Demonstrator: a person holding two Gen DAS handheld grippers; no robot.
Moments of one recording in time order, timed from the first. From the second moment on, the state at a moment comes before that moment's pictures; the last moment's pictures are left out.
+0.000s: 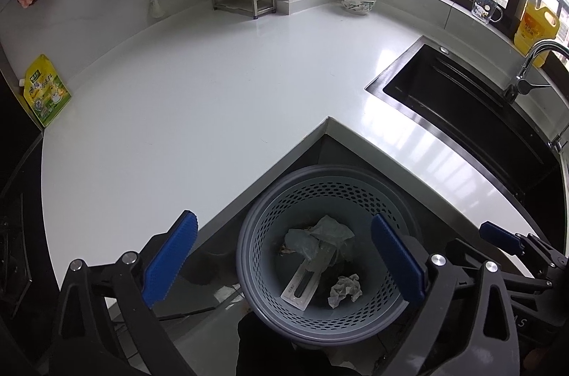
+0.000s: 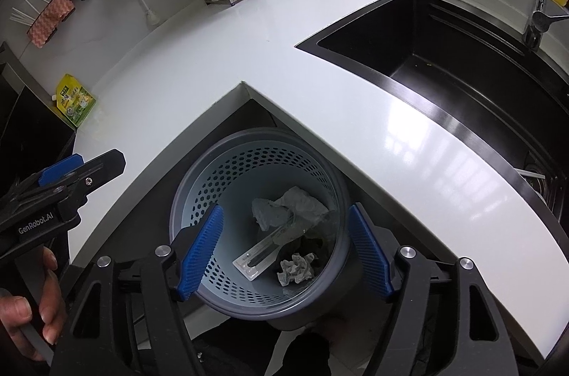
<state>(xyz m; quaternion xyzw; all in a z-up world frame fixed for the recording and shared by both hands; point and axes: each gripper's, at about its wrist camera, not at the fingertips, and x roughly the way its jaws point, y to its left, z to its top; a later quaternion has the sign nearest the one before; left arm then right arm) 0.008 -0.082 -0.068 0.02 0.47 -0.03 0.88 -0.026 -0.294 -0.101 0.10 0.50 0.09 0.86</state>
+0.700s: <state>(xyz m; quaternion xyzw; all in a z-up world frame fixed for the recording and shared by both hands) 0.007 -0.082 -0.065 0.02 0.46 -0.02 0.89 -0.025 -0.291 -0.098 0.10 0.50 0.09 0.86</state>
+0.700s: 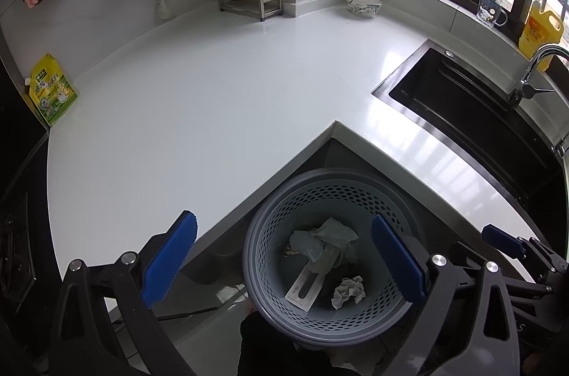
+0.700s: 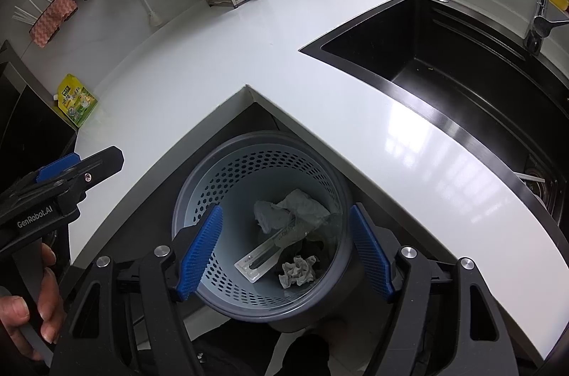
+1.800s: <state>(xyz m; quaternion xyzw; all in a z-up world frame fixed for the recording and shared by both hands) 0.005 -0.075 -0.066 0.01 0.47 -0.01 0.88 -0.030 -0.280 -0.098 0.09 0.50 0.10 0.86</state>
